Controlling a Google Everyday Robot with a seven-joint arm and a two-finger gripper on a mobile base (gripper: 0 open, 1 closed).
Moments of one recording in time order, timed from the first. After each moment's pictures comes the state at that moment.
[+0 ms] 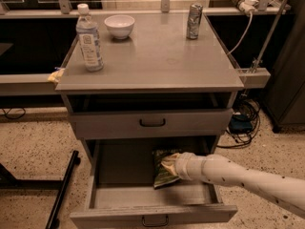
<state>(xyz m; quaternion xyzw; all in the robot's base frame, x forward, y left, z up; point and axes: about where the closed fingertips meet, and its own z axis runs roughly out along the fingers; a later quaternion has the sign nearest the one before) 0.582 -0.075 0.484 -0.44 0.78 0.15 0.41</state>
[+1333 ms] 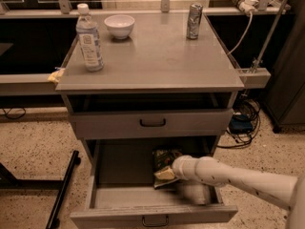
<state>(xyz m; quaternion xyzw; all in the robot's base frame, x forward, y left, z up) 0.621 -0.082 0.412 -0.40 0.81 0.15 0.41</state>
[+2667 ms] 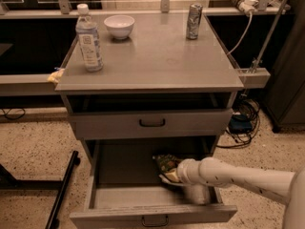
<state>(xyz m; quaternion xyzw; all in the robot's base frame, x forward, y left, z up) 0.602 -0.097 0.396 -0.40 0.83 0.14 0.36</state>
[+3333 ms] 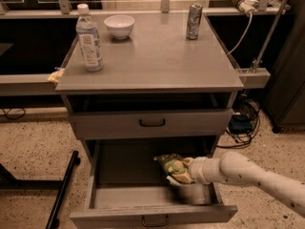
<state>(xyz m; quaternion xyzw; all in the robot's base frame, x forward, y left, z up) 0.559 -0.118 0.463 -0.46 0.79 0.19 0.37</state>
